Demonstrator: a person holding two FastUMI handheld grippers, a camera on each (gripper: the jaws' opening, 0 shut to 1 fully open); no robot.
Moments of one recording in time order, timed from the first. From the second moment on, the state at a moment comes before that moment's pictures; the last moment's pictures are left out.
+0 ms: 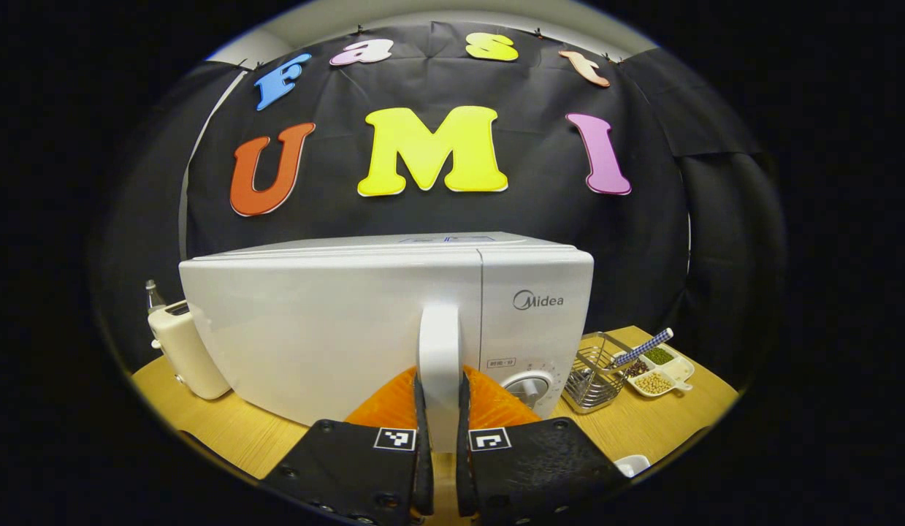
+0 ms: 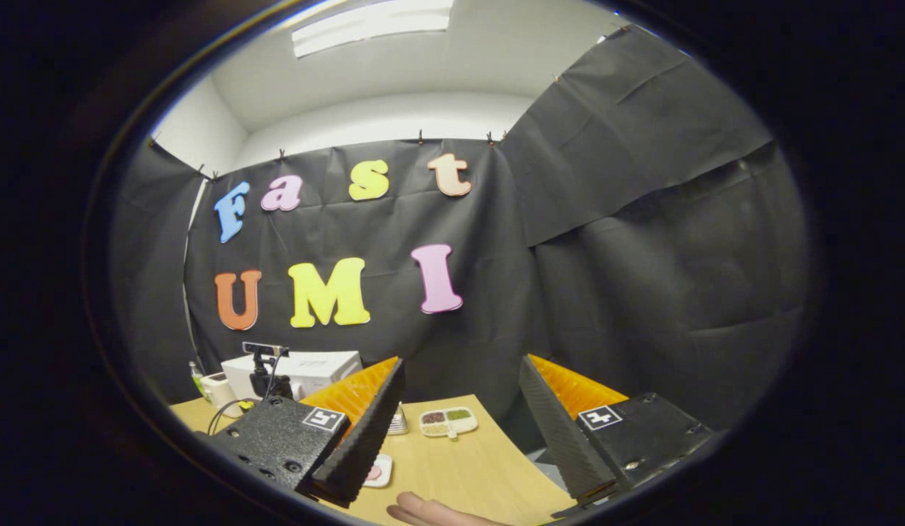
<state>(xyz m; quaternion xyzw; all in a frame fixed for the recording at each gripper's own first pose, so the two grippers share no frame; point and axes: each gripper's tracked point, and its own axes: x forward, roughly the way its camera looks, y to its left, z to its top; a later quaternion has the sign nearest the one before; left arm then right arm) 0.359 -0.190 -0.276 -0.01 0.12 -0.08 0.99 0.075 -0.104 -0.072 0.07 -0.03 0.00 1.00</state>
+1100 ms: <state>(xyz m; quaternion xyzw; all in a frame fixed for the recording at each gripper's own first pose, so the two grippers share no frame) 0.207 -0.095 -0.270 -0.03 0.10 -0.13 0.99 0.065 -0.075 -0.095 0.06 0.01 0.02 1.00</state>
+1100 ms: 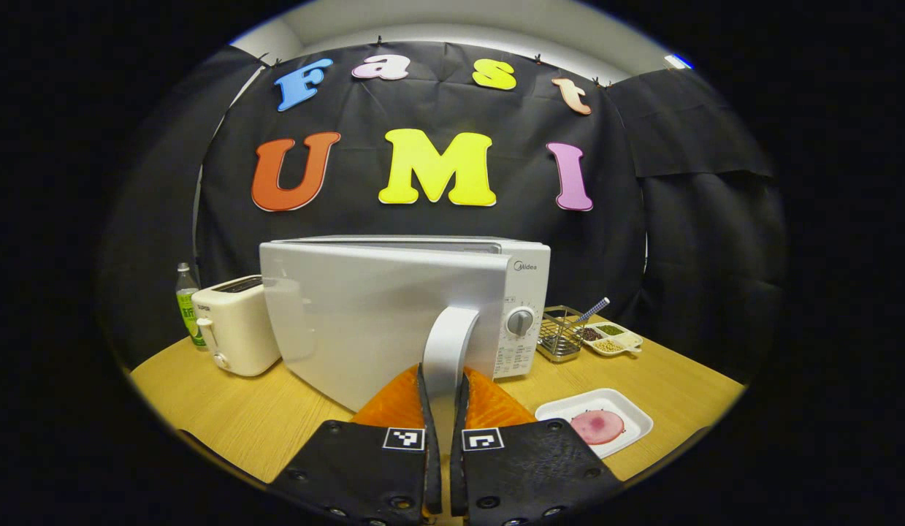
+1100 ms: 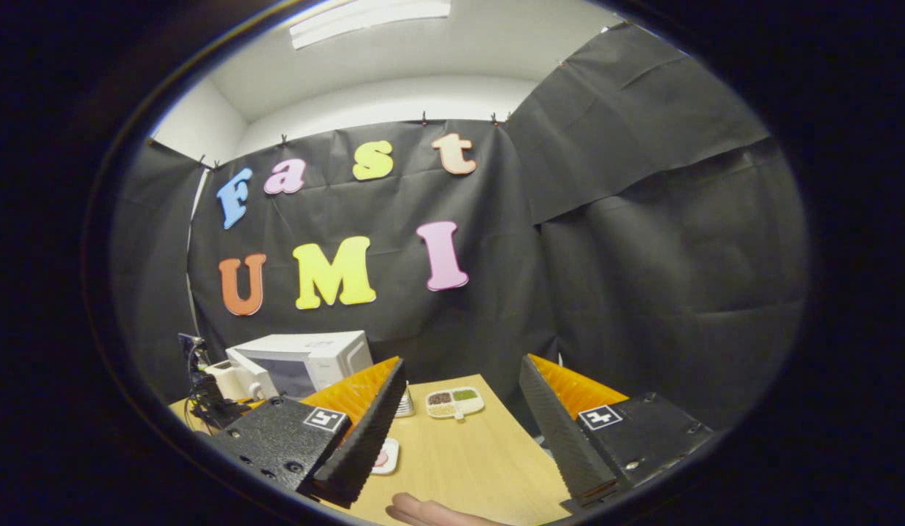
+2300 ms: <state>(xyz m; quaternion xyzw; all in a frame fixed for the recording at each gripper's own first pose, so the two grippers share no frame) 0.036 0.122 -0.189 -0.01 0.08 0.04 1.00 0.078 0.053 -0.116 -0.04 0.09 0.10 0.99</state>
